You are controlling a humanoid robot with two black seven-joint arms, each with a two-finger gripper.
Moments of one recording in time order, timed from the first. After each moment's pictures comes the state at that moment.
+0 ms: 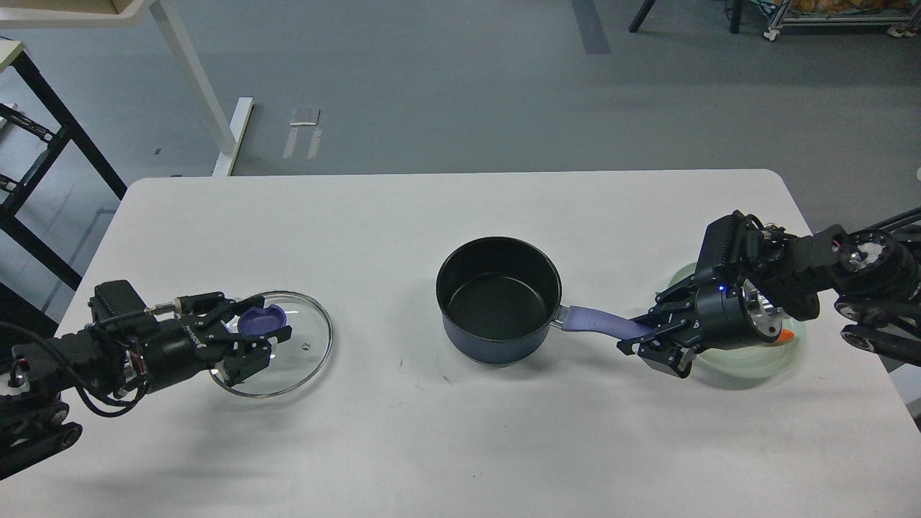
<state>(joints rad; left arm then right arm) -0.65 0.81 -0.03 -1.06 1.80 0.44 -0.49 1.27 -0.80 -0.33 1.39 -1.89 0.18 0.49</state>
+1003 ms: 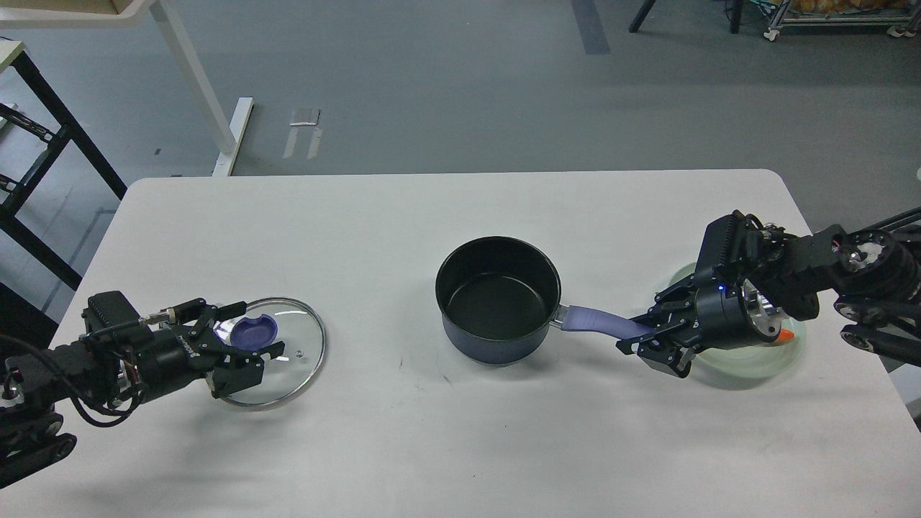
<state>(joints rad) -0.62 0.81 -0.03 -1.05 1.79 0.45 -0.49 1.27 -0.80 -0.33 1.39 -1.89 0.17 0.49</state>
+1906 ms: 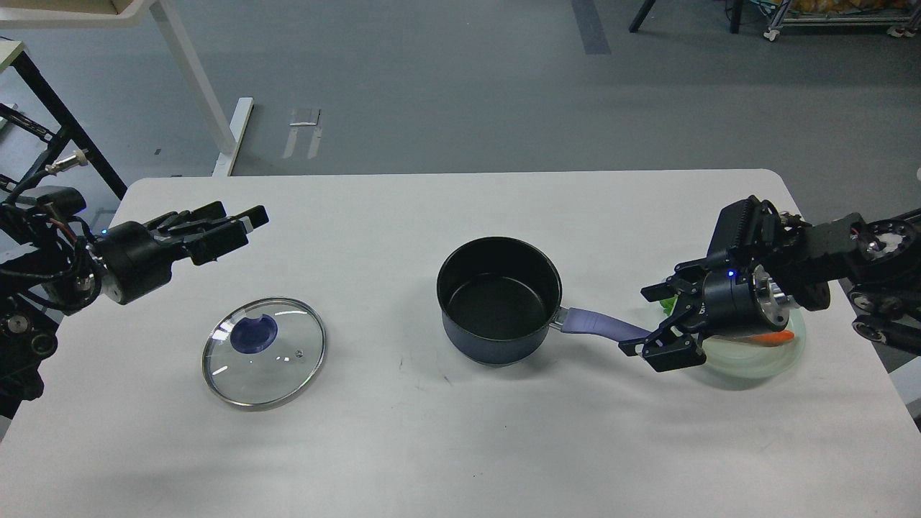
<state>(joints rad) -0.86 0.98 -0.08 -1.27 1.19 0.16 -0.49 1.30 -0.85 -0.31 1.41 -1.82 0.17 0.49</state>
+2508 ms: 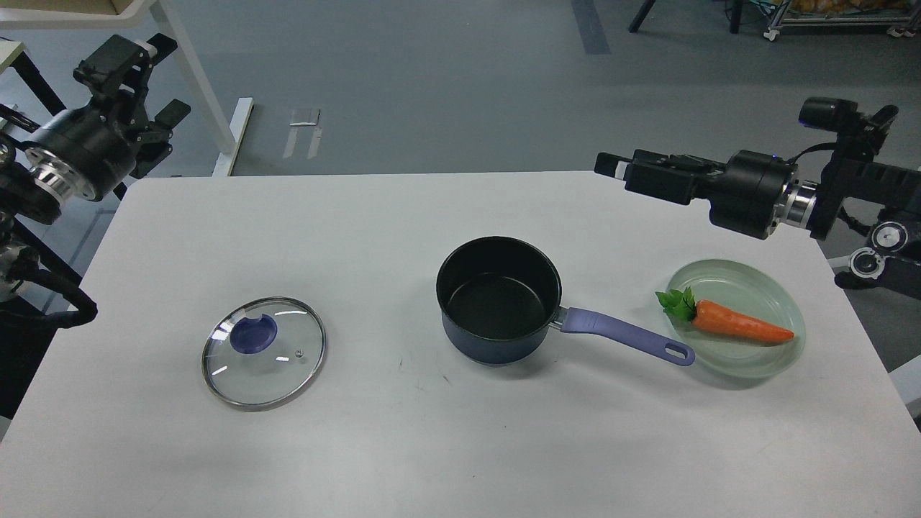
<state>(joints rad) -0.92 0.91 -0.24 -1.19 0.17 -0.02 -0.49 1.20 -0.83 -0.13 1.38 -0.86 -0.16 0.49</state>
